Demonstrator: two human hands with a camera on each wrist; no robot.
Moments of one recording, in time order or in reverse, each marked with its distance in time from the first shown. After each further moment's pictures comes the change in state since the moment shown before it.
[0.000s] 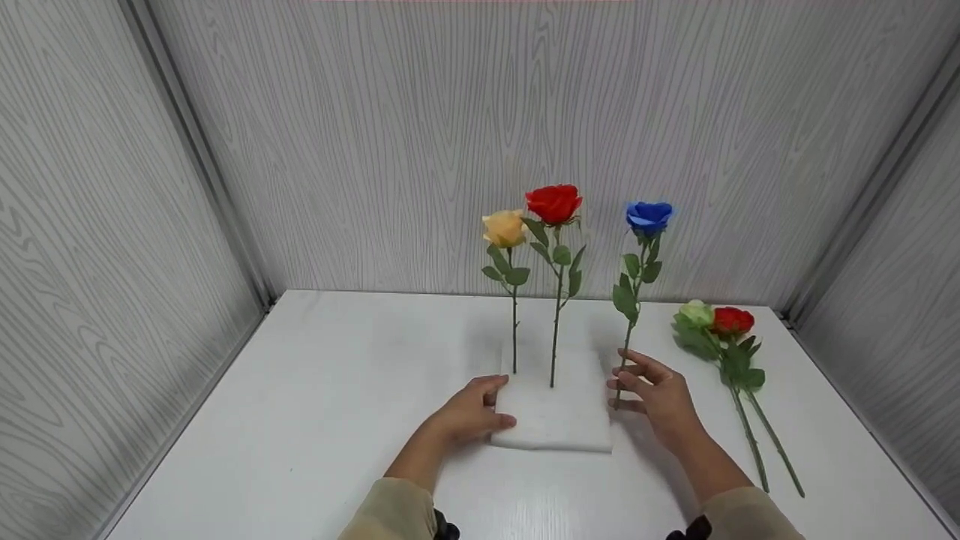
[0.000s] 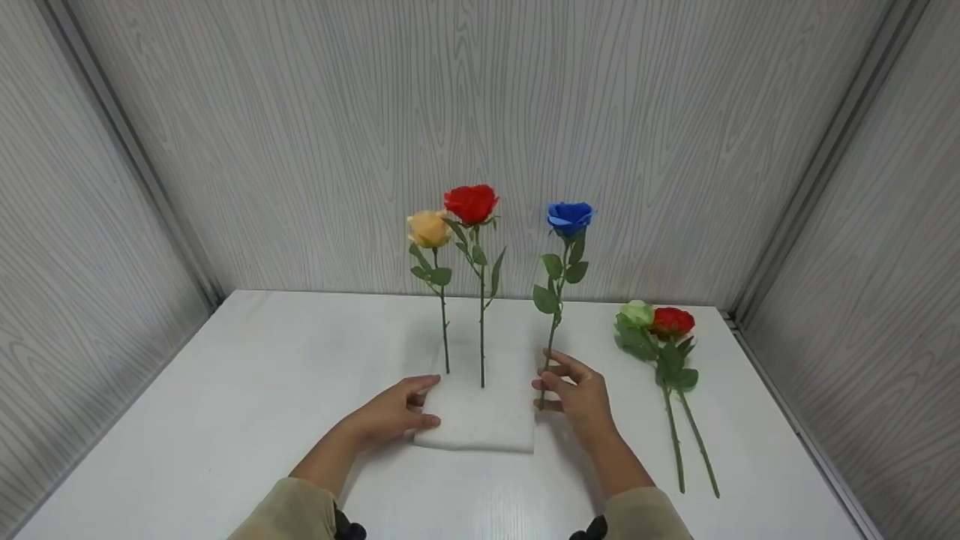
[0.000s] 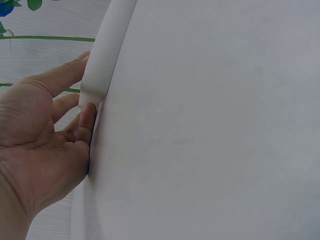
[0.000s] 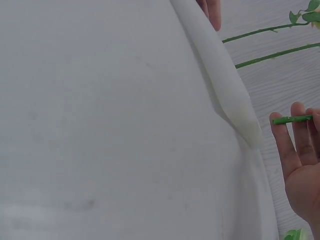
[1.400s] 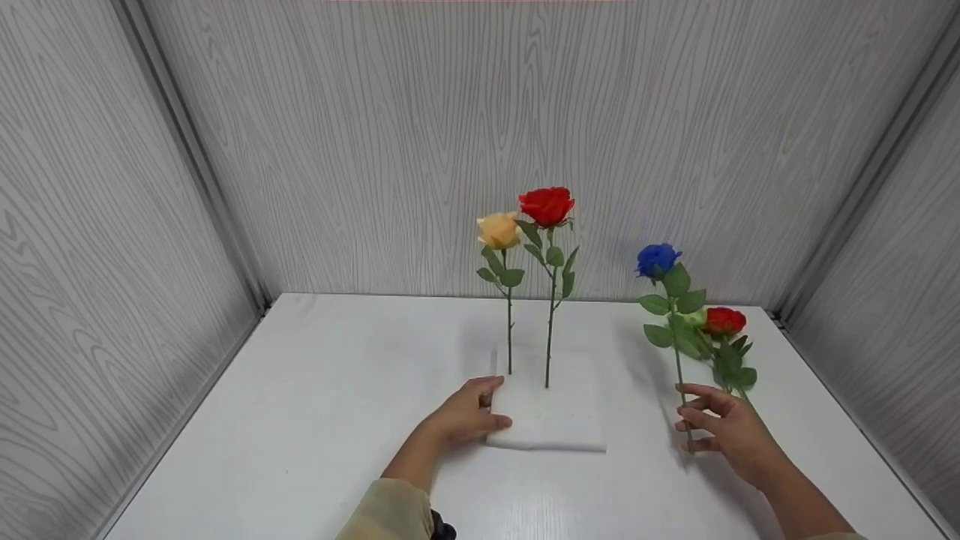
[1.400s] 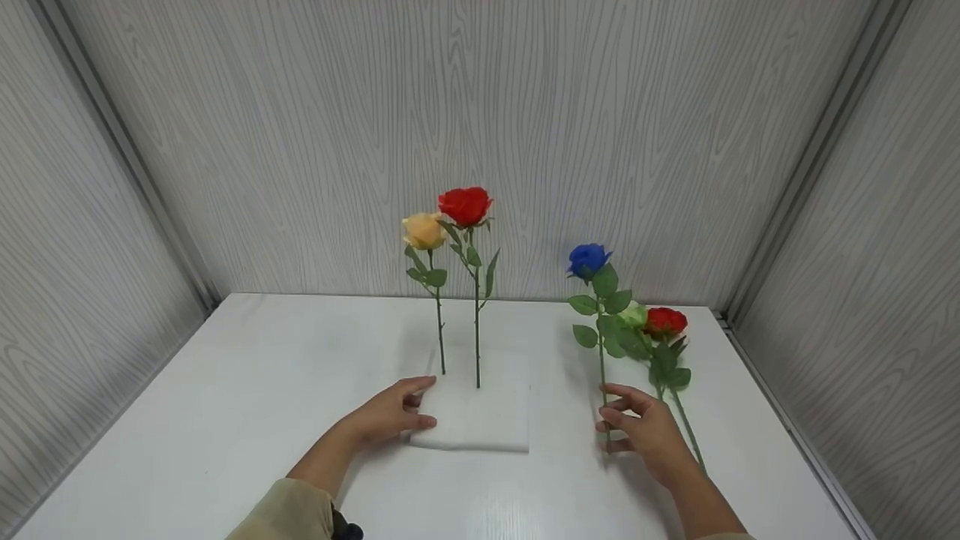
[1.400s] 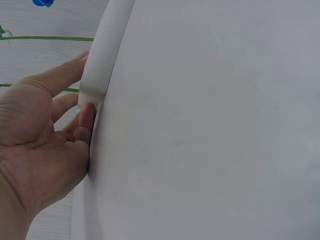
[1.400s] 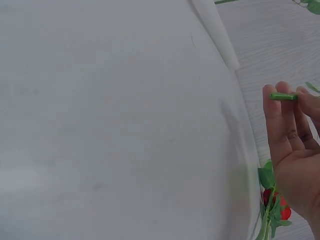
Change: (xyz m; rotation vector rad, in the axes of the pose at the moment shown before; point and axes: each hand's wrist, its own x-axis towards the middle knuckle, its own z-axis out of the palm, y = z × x) left_hand -0.002 0.002 0.000 0.018 -0.006 0.000; right_hand -0.042 -0.005 -0.106 -0.233 -0.088 0.143
